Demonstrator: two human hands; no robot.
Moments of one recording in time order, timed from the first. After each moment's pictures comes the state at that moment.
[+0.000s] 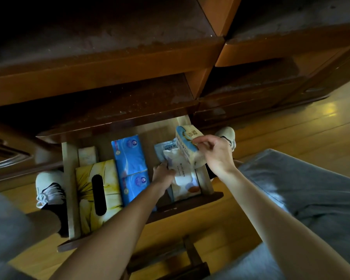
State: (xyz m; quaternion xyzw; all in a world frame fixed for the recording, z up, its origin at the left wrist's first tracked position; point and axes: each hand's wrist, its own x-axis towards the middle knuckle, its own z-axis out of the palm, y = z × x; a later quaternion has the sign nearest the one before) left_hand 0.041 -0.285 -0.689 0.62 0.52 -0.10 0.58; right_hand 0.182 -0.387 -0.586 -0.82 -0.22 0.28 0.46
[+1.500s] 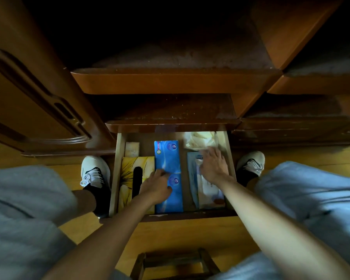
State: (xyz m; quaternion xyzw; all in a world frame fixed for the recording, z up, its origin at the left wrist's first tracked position) left_hand -0.089 -0.234 -0.639 0.85 0.38 -0.17 0.32; right_hand 0.128 -0.307 -0.641 -0.87 -0.46 0.20 -0.03
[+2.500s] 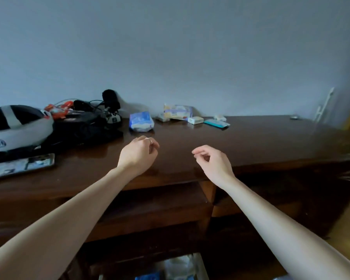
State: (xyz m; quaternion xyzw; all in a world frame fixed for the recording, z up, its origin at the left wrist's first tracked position) left_hand 0.032 -0.078 -0.179 0.89 0.31 0.32 0.09; right_hand 0.216 -0.252 -0.199 -0.78 -0.45 -0.03 0.43
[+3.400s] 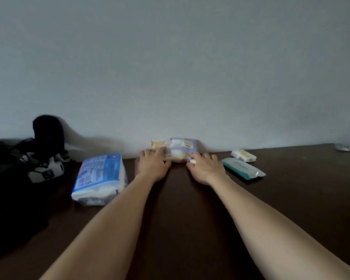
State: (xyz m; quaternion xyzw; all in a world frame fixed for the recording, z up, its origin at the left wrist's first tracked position) left_hand 0.370 0.204 -0.213 0.89 0.40 0.19 0.08; right_hand 0.501 0.071 -0.204 -0.91 -0.41 -0.04 0.09
